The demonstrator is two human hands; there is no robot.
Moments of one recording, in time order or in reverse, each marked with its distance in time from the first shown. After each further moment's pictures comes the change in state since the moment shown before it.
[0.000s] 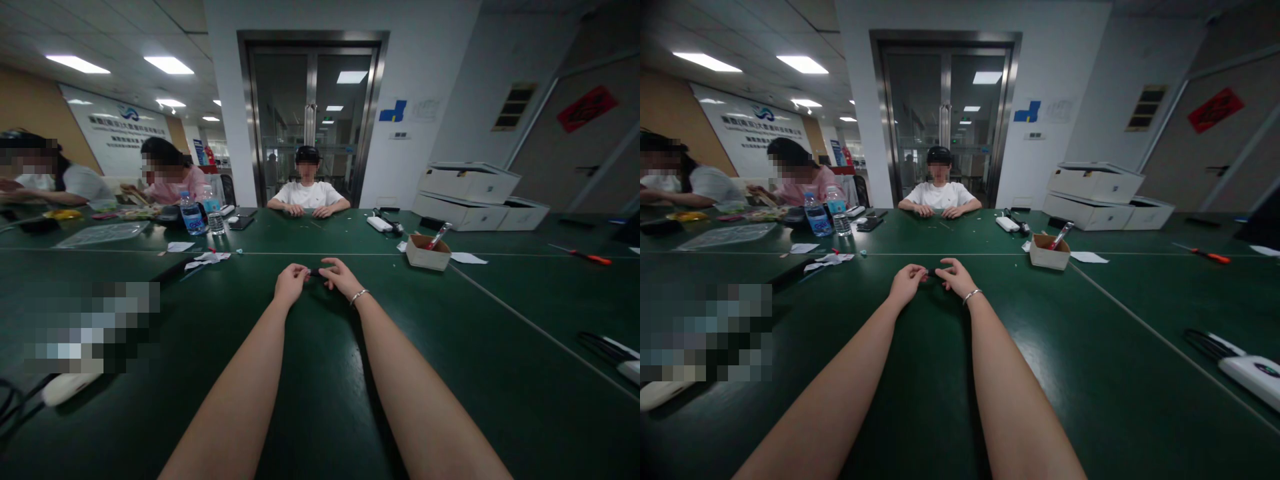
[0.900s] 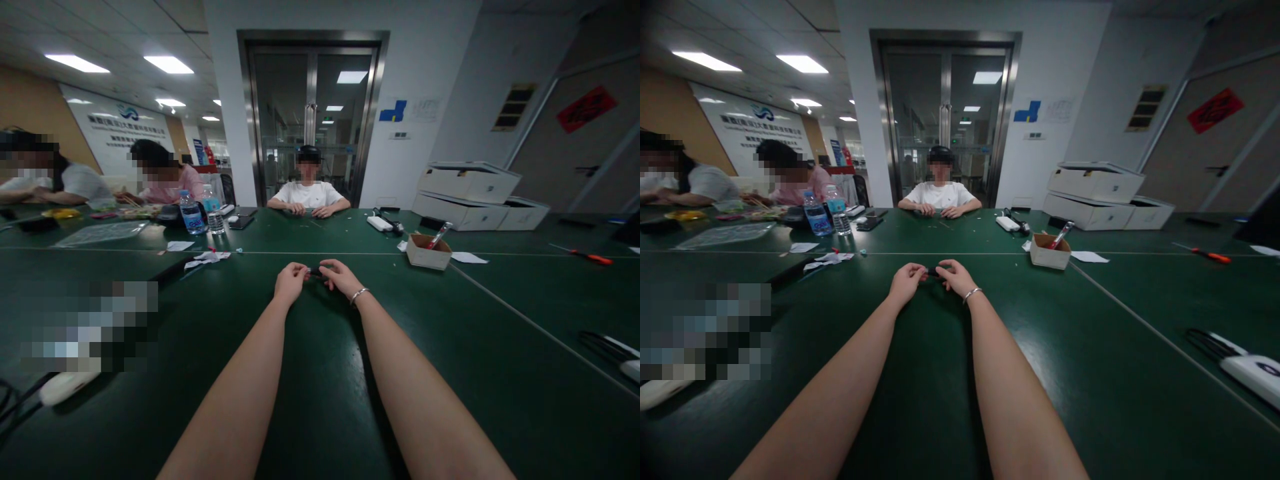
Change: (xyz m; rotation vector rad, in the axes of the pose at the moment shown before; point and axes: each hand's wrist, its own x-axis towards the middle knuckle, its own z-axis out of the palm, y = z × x) left_hand 0.004 -0.007 0.001 -0.006 0.020 0.007; right_hand 0.001 0.001 0.001 -0.028 -0.014 0.020
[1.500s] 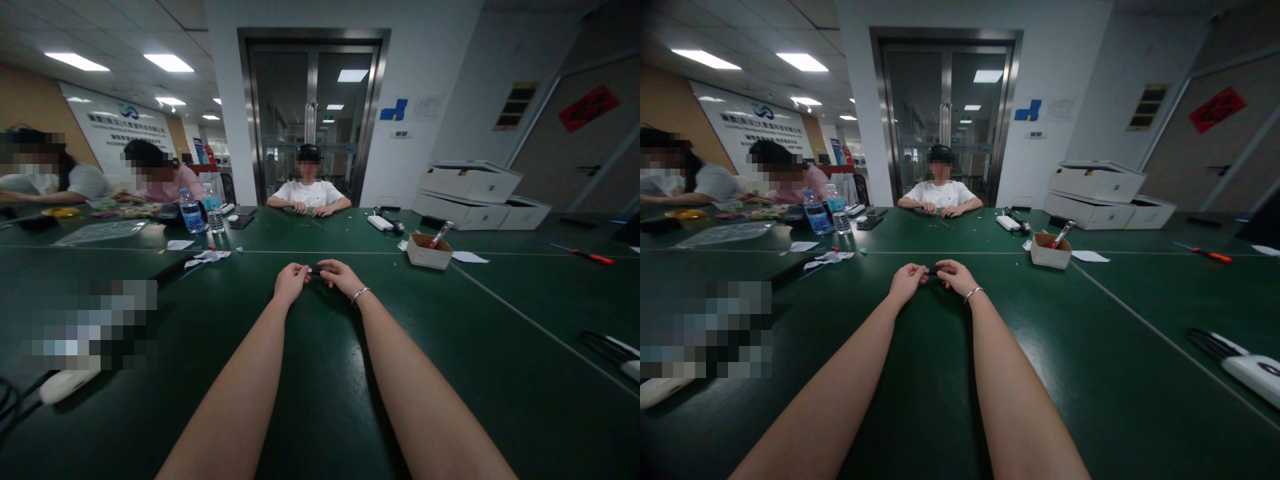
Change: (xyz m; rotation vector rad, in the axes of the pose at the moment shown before) left_hand -0.003 0.005 -0.001 0.033 -0.032 -0.049; right_hand 0.001 0.004 -0.004 0.002 -0.081 -0.075
